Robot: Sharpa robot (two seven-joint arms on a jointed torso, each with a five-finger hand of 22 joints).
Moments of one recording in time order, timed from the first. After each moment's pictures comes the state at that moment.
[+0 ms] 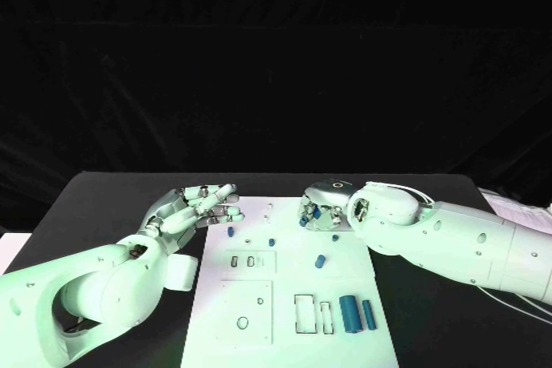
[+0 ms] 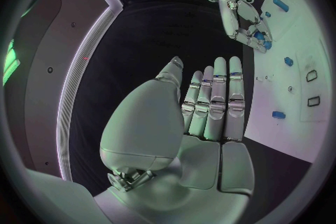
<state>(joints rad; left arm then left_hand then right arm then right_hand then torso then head) 1.20 -0.99 -0.03 1.84 0.08 -0.43 0.43 1.44 -0.06 0.06 0.20 0.15 1.02 0.20 0.10 0.07 1.12 0.14 0.10 0.07 1.18 0.09 0.19 0.20 0.16 1.07 0.20 0.22 0.10 1.23 -0.72 0.02 1.38 -1.70 -0.13 -0.07 1.26 -0.08 0.33 -0.16 0.18 1.11 0.12 0.07 0.07 1.21 0.07 0.06 0.06 1.46 -0.01 0.77 0.57 0.17 1.24 0.07 0.73 0.36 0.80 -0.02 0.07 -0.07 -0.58</state>
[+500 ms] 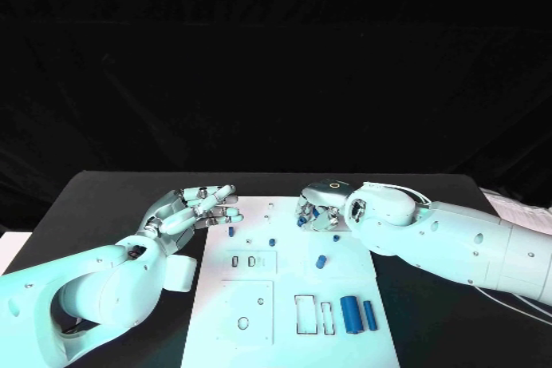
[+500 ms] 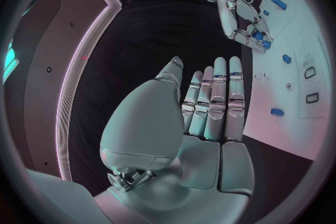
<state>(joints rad) 1.20 -0.99 -0.03 1.84 0.08 -0.43 0.43 1.44 -0.06 0.06 0.20 0.15 1.02 0.20 0.10 0.07 1.11 0.14 0.09 0.07 1.18 0.09 0.18 0.20 0.16 1.07 0.20 0.22 0.09 1.23 -0.71 0.02 1.39 -1.71 -0.14 -0.07 1.23 -0.11 0.33 -0.09 0.18 1.12 0.12 0.07 0.07 1.22 0.06 0.06 0.07 1.46 -0.01 0.95 0.74 0.17 1.23 0.07 0.79 0.40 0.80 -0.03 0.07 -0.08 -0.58</state>
